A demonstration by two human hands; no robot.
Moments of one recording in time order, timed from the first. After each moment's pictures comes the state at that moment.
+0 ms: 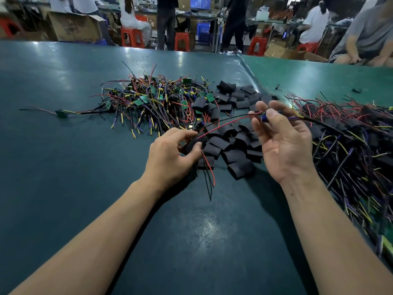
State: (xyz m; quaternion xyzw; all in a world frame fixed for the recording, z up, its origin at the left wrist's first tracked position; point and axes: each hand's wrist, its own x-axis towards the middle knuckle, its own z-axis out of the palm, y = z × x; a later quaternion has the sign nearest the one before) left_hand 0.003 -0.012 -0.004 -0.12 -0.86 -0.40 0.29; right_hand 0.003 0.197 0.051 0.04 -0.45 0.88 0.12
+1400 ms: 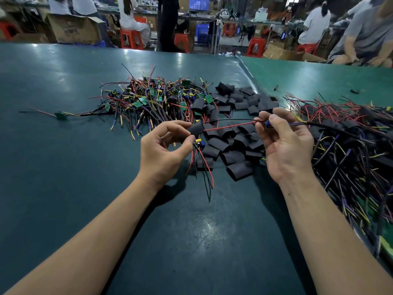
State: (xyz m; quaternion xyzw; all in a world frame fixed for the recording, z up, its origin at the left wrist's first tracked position) left_hand 0.005 -0.015 0.000 -0.17 -0.67 -0.68 0.26; right_hand -0.009 0.204 0.039 -0.02 -0.45 0.87 0.19
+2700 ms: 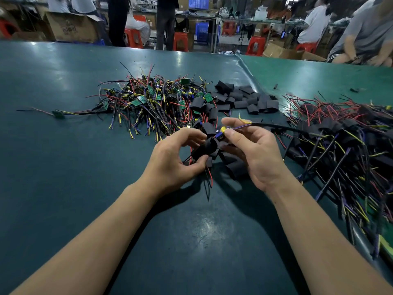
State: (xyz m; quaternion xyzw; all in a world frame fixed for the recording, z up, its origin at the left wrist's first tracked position) left_hand 0.018 -0.010 0.004 -0.24 -0.82 -0.44 0.26; right_hand 0.002 0.177 0.027 0.11 -0.63 0.77 0.04
